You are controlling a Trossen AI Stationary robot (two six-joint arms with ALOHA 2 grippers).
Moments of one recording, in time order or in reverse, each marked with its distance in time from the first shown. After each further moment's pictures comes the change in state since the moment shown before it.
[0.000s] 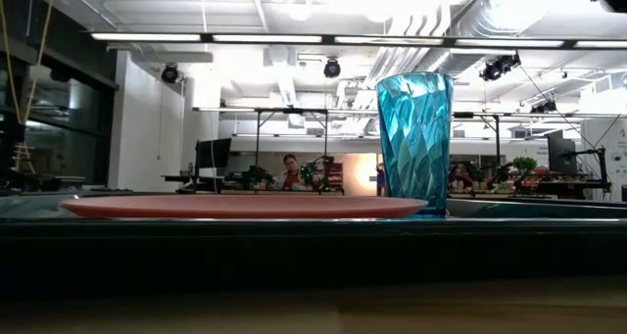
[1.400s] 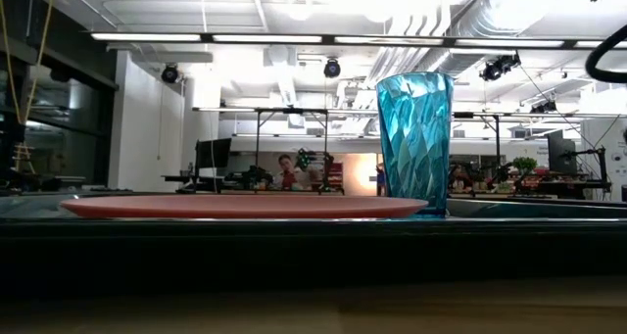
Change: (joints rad) left arm 0.005 0.005 0.000 0.051 0.073 0.026; right arm 0.016 0.377 -0.252 0.485 -0.156 0.186
